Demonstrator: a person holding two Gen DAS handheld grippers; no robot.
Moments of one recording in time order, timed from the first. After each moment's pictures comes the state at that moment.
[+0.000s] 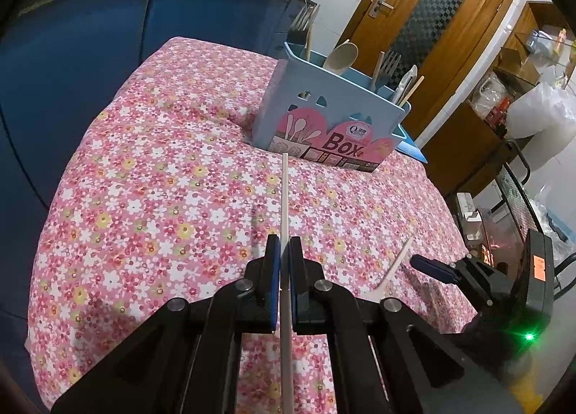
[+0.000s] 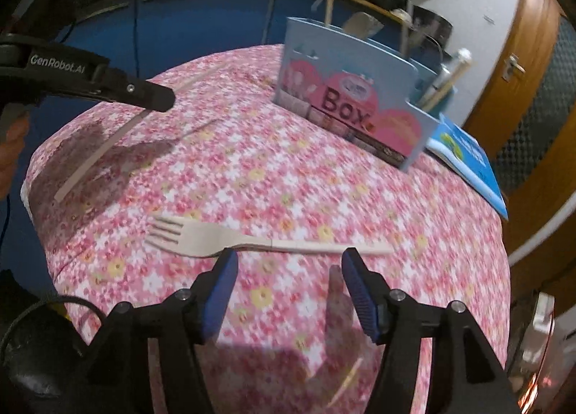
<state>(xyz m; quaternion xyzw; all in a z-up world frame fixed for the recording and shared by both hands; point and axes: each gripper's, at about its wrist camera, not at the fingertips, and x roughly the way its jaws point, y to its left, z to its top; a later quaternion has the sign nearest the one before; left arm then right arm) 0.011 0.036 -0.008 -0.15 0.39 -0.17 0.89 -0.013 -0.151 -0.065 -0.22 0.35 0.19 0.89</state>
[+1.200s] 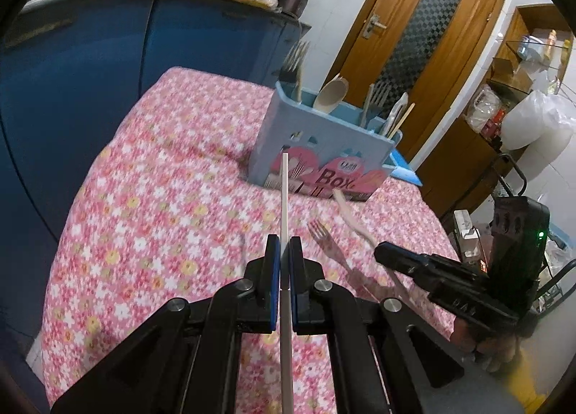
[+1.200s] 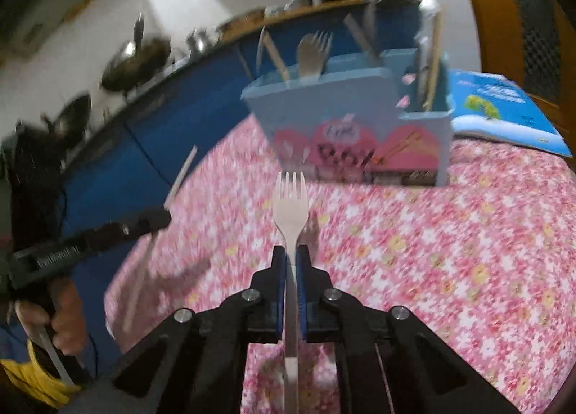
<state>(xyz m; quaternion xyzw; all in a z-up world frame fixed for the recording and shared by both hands) 0.013 0.035 0.017 -0.14 0.33 -0.17 0.92 0.050 -0.184 -0.033 0.08 0.33 0.26 0.90</state>
